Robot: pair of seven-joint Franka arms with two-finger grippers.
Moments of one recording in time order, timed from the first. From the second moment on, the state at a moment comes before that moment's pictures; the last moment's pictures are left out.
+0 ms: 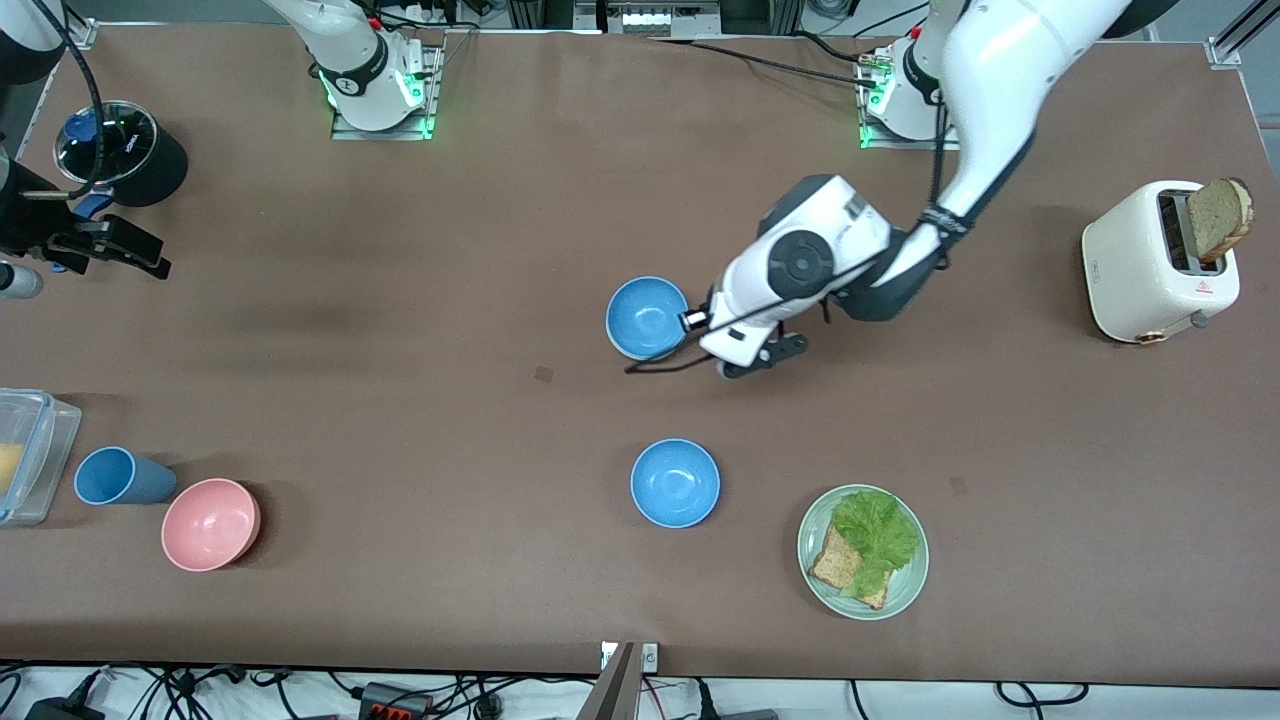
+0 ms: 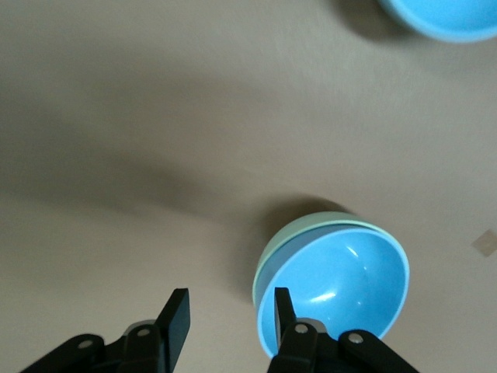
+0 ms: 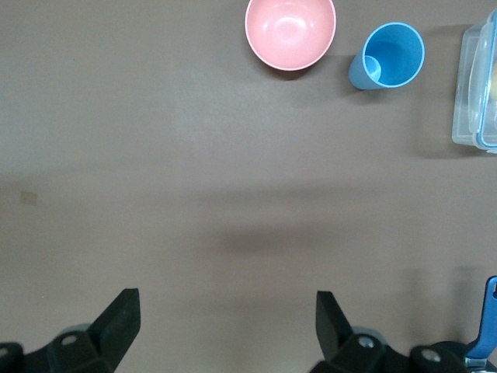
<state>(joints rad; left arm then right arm) 0.06 0.65 -0.76 -1.65 0.15 2.04 -1.12 -0.02 0.01 -0.04 -1.71 -0.01 1.70 -0.01</state>
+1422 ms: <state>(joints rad) 0.60 0.51 -0.92 -1.54 0.35 1.78 0.26 -0.02 0.00 -0.04 -1.70 -0.01 1.70 -0.01</state>
